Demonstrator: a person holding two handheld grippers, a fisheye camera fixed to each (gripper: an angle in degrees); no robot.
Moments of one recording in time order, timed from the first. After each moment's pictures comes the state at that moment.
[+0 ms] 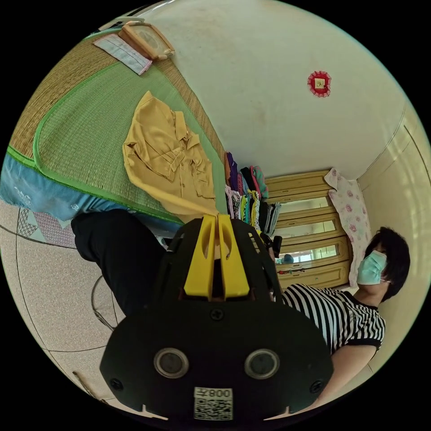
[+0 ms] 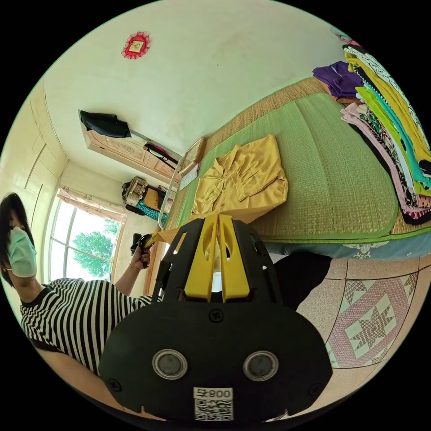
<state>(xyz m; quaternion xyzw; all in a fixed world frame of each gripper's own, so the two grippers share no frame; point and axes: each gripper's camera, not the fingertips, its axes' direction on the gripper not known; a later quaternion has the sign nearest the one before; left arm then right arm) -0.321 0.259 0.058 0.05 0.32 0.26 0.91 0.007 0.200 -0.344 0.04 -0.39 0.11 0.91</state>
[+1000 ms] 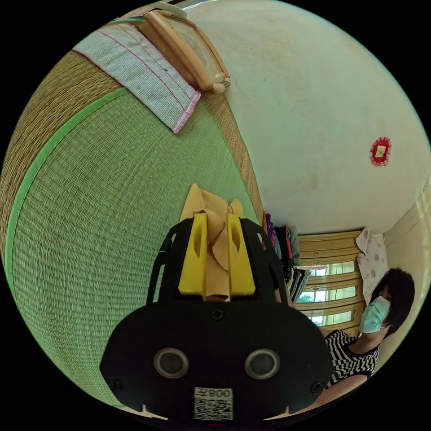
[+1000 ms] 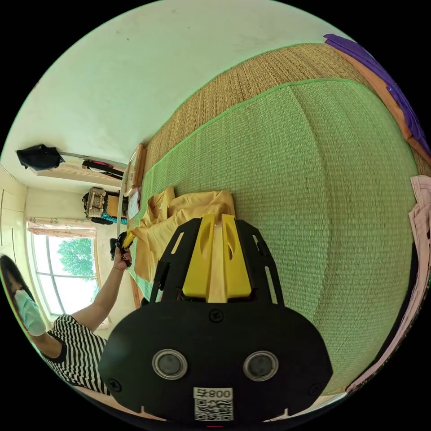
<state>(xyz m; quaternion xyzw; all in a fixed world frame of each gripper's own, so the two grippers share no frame) -0.173 -0.117 0.082 0.14 0.27 0.15 0.94 -0.007 -0.123 0.074 -0.08 -0.31 0.14 0.94</state>
